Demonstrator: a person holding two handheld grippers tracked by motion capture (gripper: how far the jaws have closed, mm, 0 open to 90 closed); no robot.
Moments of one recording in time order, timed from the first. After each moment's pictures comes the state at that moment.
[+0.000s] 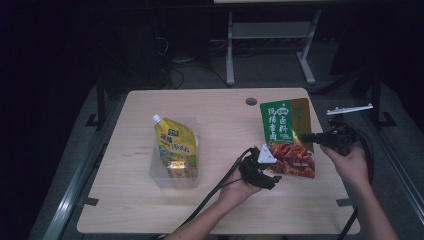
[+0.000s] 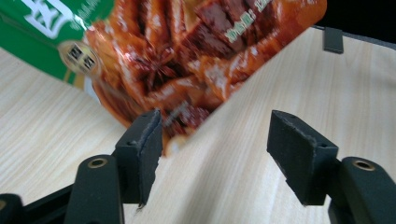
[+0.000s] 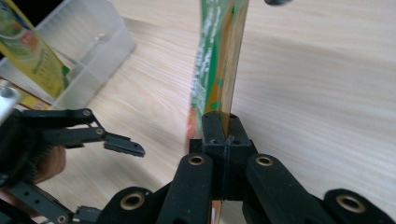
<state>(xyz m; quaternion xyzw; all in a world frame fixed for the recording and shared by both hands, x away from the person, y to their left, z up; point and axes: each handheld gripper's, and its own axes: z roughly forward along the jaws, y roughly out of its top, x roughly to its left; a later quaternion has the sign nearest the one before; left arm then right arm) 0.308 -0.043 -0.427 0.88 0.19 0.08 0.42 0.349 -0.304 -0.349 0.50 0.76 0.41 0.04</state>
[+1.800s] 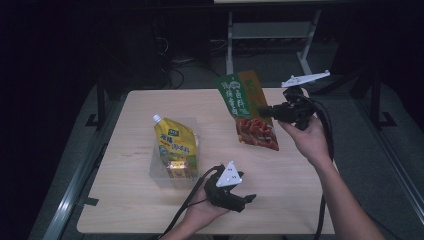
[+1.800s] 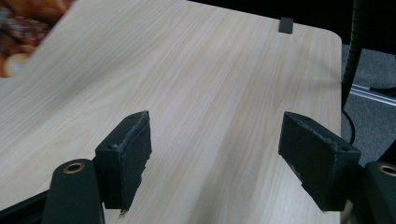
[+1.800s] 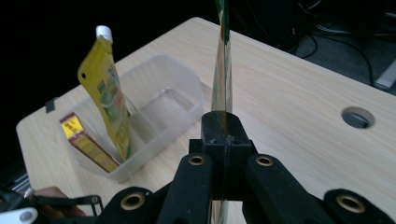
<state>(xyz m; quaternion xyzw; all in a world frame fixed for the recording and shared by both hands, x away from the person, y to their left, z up) 0.252 0.046 -0.417 0.86 0.18 0.09 0.47 0.368 -0.183 -0.266 0.37 0.80 0.46 0.09</state>
